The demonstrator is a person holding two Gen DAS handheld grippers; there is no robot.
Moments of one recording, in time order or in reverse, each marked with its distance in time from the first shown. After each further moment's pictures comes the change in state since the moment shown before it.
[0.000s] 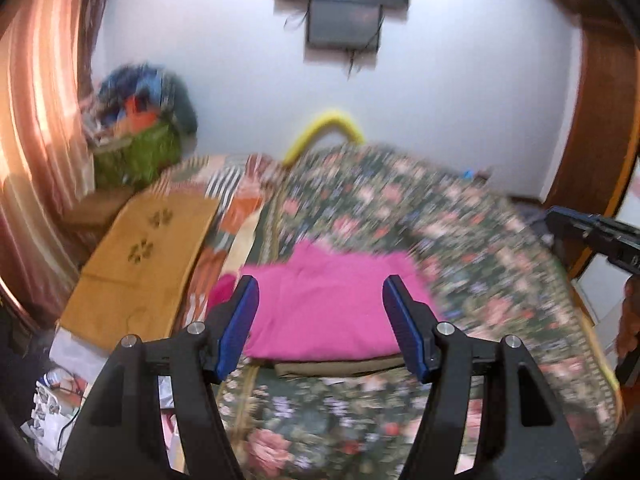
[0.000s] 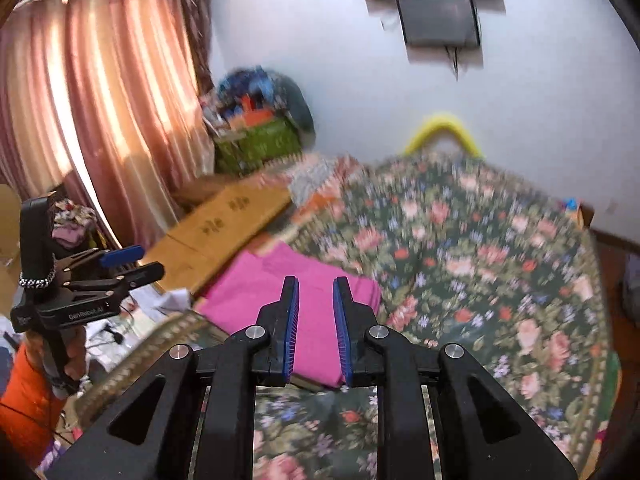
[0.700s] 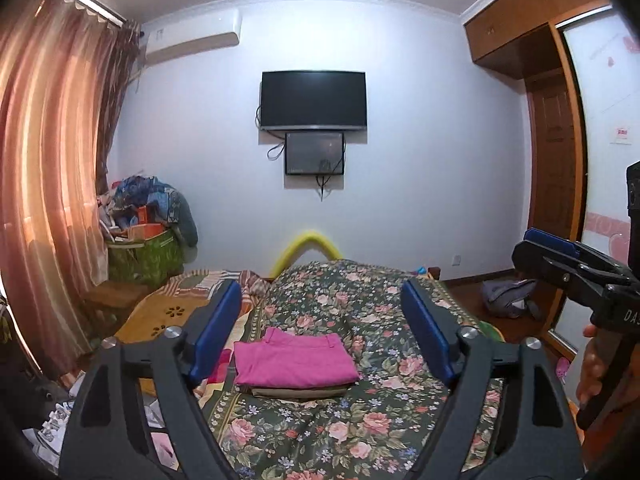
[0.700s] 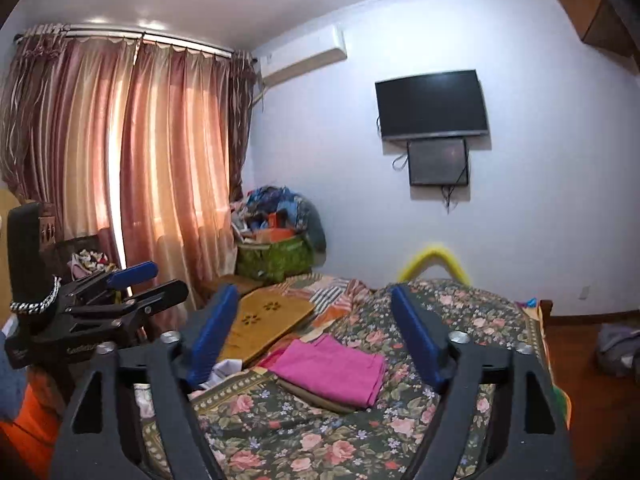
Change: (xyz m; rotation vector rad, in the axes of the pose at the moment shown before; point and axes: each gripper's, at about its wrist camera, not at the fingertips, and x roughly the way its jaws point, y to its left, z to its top) left arm -0.257 -0.086 -0.032 0.052 -0.414 -0.021; right arm -0.204 0.108 -0.033 -0.097 -0.434 -0.042
